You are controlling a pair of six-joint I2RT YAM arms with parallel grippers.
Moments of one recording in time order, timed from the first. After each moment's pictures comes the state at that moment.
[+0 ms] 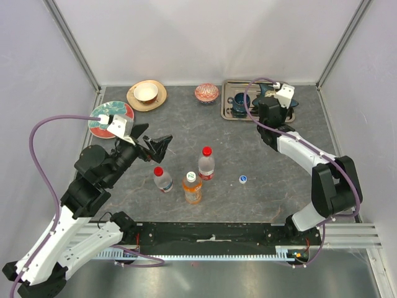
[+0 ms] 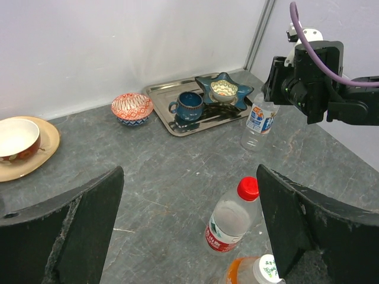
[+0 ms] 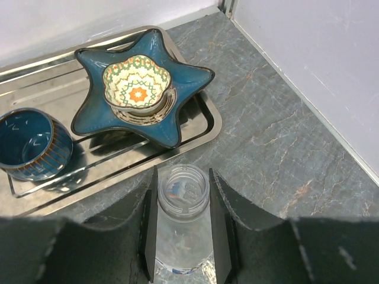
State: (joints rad) left arm -0.66 0.64 0.97 -0.27 -0.08 -0.13; right arm 0.33 1.55 1.03 0.12 0.86 0.27
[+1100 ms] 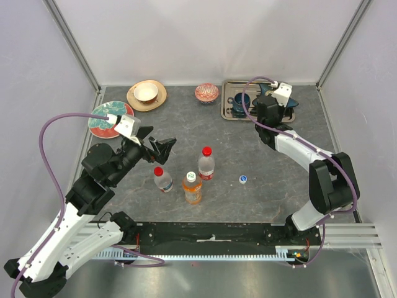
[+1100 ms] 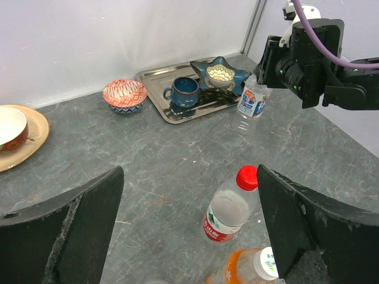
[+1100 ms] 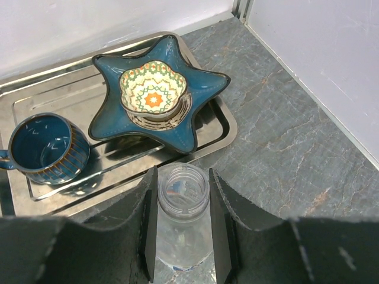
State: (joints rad) left arm -0.66 0.66 0.94 -0.27 -0.05 -0.14; right arm 0.33 1.60 1.05 0.19 0.84 0.27
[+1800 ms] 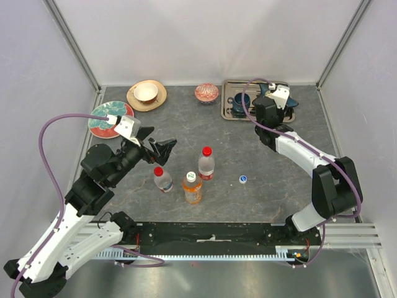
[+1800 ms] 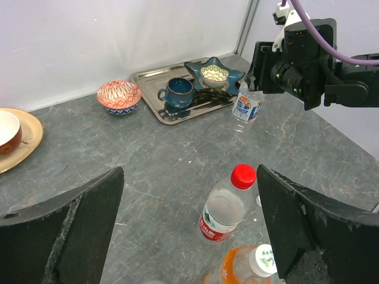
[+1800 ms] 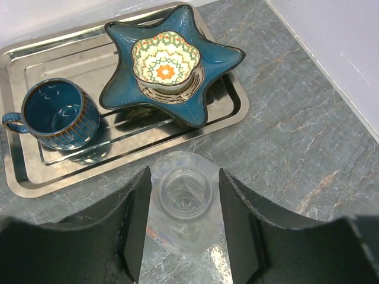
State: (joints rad) left arm -0.66 0.65 0.94 -0.27 -0.03 -0.14; right arm 0.36 1.55 1.05 0.04 0.79 0.32
